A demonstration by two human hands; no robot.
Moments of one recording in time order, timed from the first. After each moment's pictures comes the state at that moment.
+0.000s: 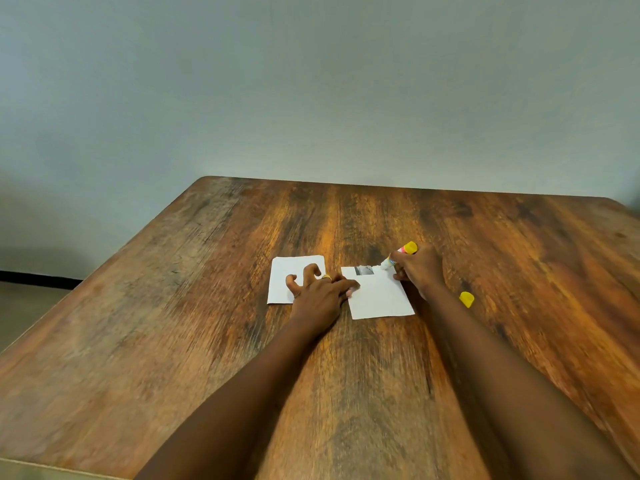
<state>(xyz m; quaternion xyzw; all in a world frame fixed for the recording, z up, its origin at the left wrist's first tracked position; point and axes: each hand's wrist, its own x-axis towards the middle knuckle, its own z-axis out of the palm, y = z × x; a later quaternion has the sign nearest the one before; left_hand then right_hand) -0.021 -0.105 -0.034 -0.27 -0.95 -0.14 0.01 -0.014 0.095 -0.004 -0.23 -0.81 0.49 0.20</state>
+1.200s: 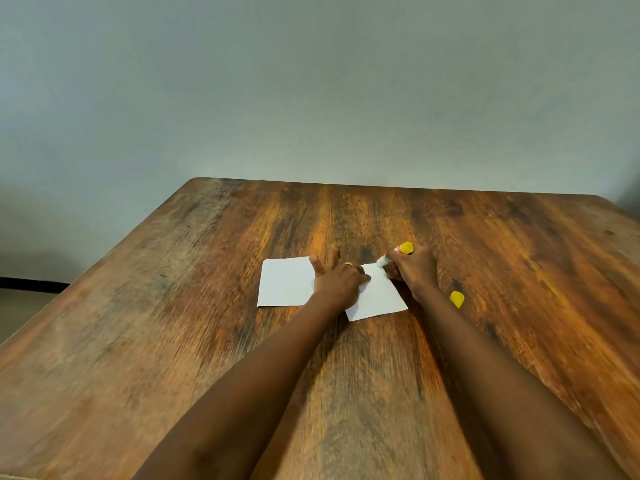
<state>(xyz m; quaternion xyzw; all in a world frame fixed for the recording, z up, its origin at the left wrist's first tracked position) -0.033 -0.052 -0.009 -0.31 -0.95 -0.03 -0.03 -0.015 0.103 -0.012 -0.24 -0.81 0.48 0.24</state>
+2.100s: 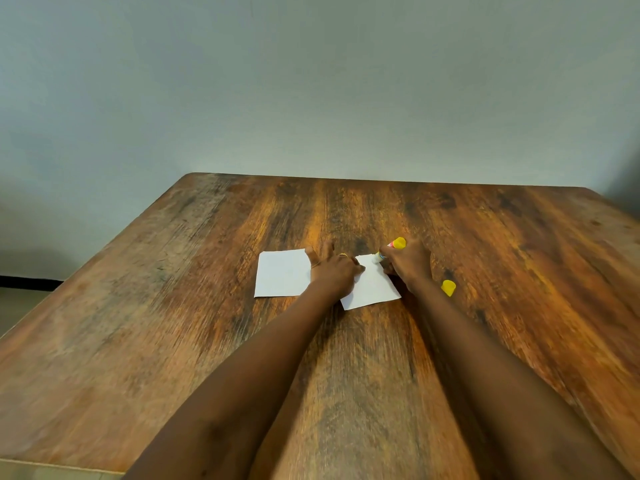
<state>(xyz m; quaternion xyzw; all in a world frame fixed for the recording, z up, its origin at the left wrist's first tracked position) -0.033 -0.050 -0.008 -0.29 -0.96 -0.02 -0.04 -0.004 0.095 -0.004 -0.25 -0.83 0.44 0.22</state>
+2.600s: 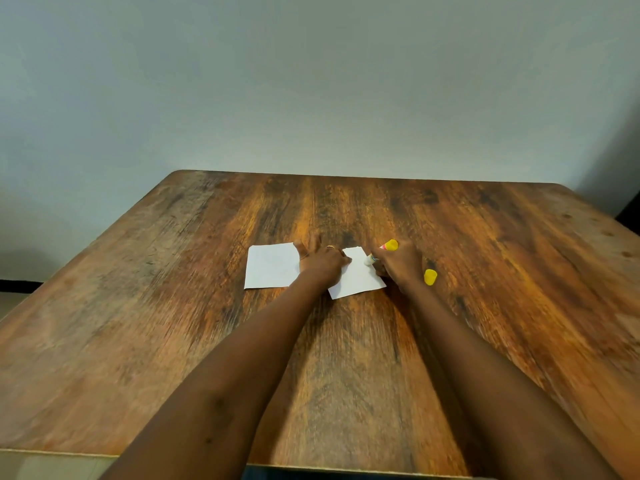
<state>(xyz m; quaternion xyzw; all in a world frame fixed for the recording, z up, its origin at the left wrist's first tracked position) -0.032 -0.049 -0.009 -0.27 -0.96 -0.04 -0.05 0.029 0.090 -0.001 -0.25 -0.82 0.47 0.21</state>
